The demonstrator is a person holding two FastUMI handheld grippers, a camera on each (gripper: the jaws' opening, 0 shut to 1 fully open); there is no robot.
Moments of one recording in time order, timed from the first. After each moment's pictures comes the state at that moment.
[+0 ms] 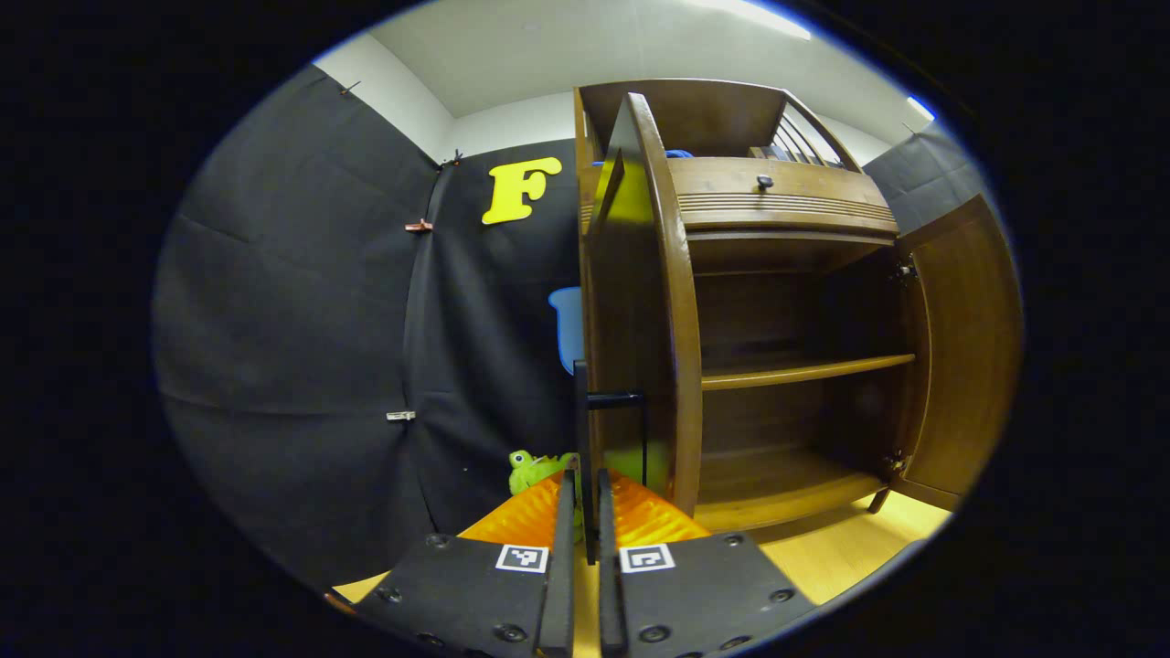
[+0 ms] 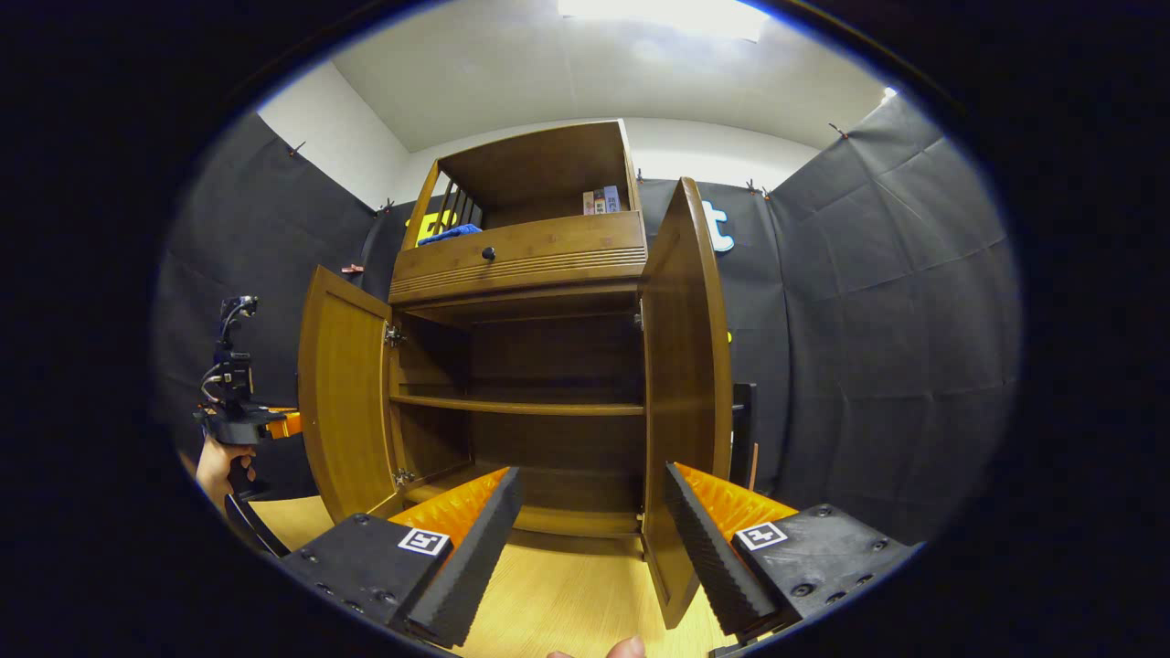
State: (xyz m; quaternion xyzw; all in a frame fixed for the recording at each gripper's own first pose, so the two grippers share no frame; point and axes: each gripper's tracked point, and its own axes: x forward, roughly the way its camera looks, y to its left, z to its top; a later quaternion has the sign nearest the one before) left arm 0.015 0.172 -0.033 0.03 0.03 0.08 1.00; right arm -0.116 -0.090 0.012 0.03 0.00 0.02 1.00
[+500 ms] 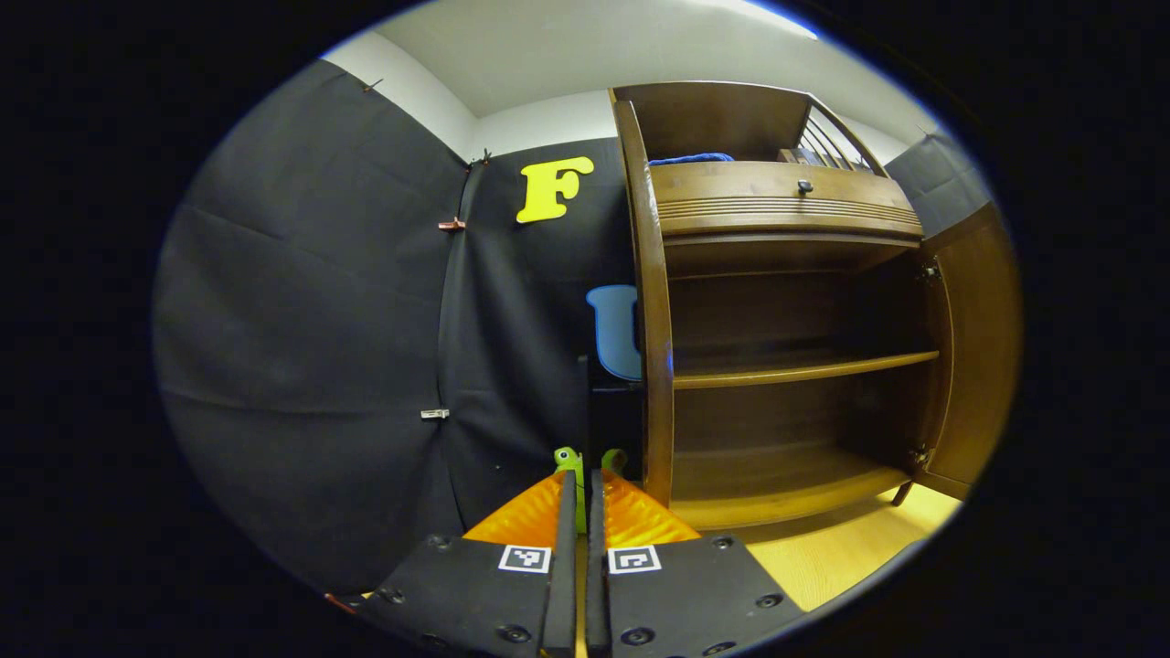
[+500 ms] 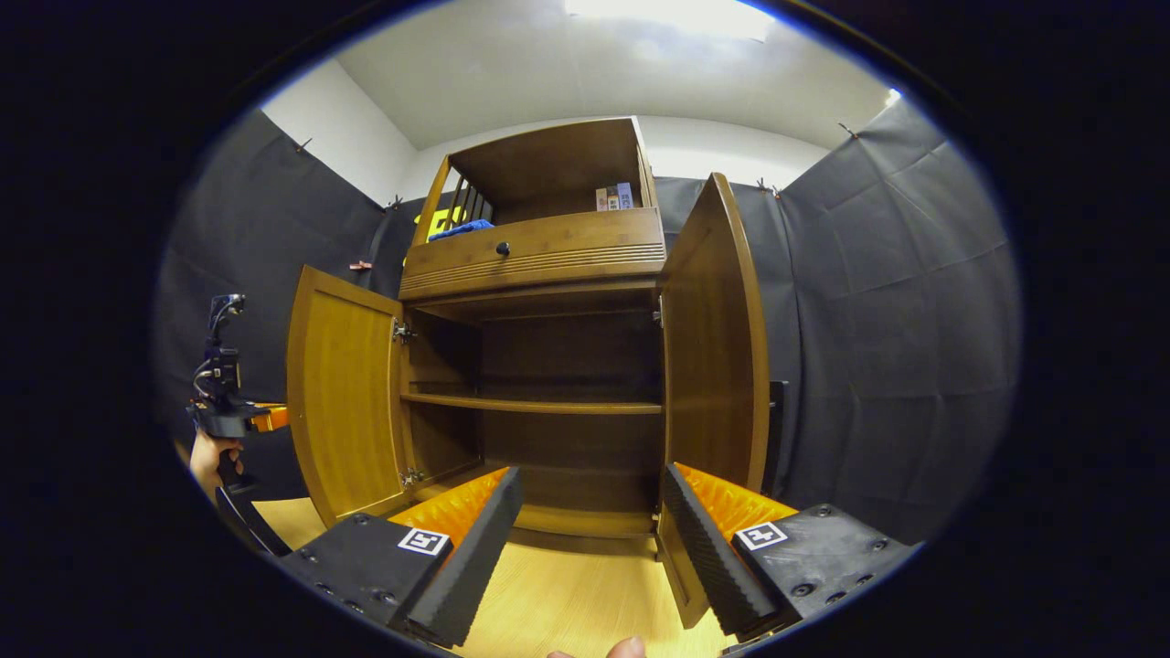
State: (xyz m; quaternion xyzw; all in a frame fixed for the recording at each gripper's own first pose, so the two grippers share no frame) left arm -0.009 0.216 -0.036 0.03 0.04 0.11 0.99; right arm -0.110 -0.068 0.009 0.02 0.01 0.03 1.00
